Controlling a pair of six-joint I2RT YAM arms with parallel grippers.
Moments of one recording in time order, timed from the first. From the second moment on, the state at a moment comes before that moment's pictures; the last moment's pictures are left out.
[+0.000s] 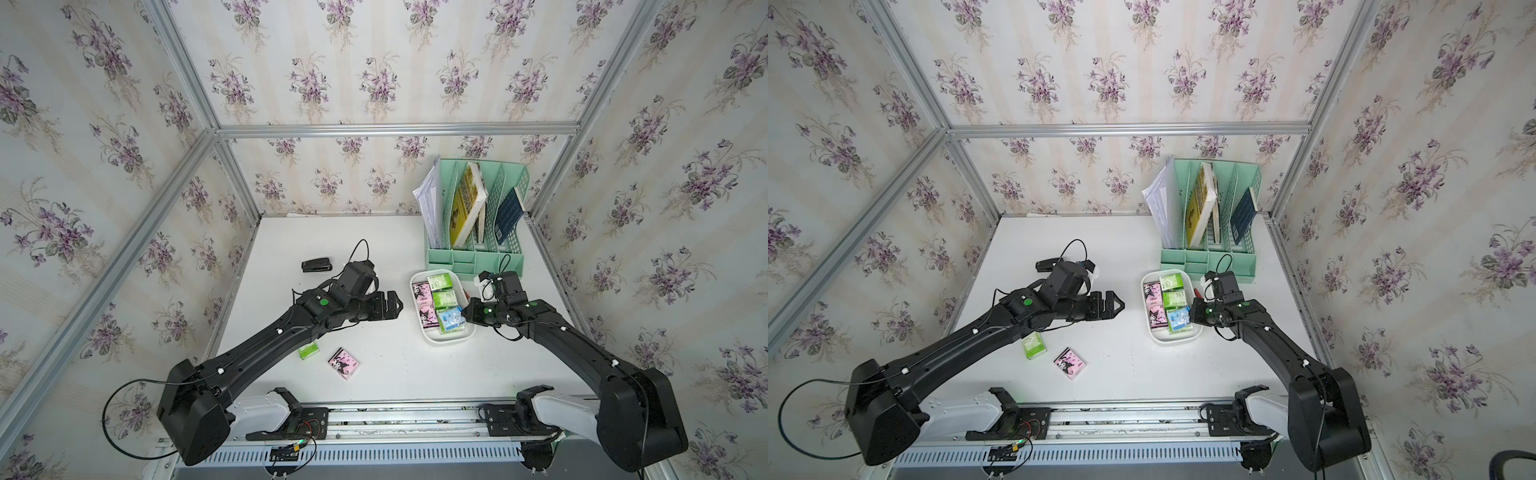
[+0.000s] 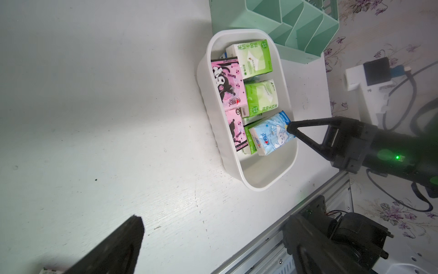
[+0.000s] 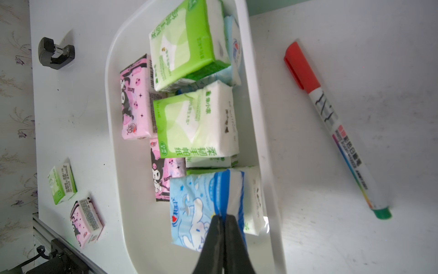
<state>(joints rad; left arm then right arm) -0.71 1.26 1.00 -0.59 0.17 -0.73 0.28 1.20 0.65 -0.46 -0.33 0.44</state>
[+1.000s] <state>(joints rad) -0.72 1.29 1.01 -0.60 0.15 -0.72 0.28 1.31 0.61 -0.22 -0.28 0.54</state>
